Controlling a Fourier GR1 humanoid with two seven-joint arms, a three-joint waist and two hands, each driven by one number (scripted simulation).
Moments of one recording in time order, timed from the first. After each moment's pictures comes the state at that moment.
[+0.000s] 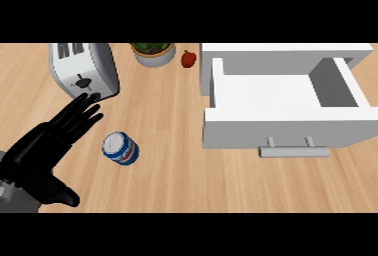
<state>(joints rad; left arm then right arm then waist) -0.08 0.26 0.13 -1.71 0.56 -0.43 0.41 0.41 -0.10 -0.55 -2.15 -0.40 0.37 0.10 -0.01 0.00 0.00</state>
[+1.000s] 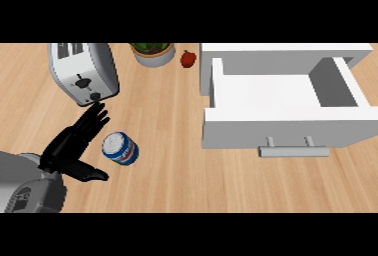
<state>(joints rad) -0.18 0.22 0.16 -1.20 0.22 -0.48 -0.04 0.40 -0.08 -0.66 -2.15 -0.45 0.47 0.14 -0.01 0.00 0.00</state>
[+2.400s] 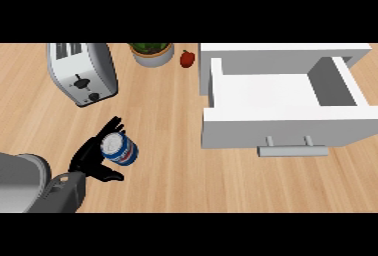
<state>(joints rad) -0.43 0.22 0.19 -0.42 0.03 -0.54 -0.50 0.40 -0.04 -0.75 -2.22 -0.53 0.53 0.23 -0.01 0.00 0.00</state>
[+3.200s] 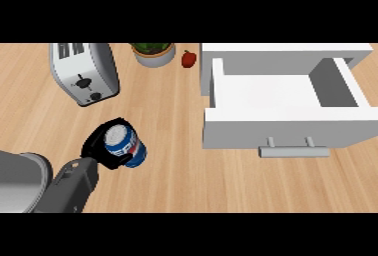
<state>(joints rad) -0.52 0.17 0.23 -0.43 0.12 -0.61 -0.43 0.43 -0.01 -0.75 -2.24 -0.55 0.54 0.24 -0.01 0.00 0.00</state>
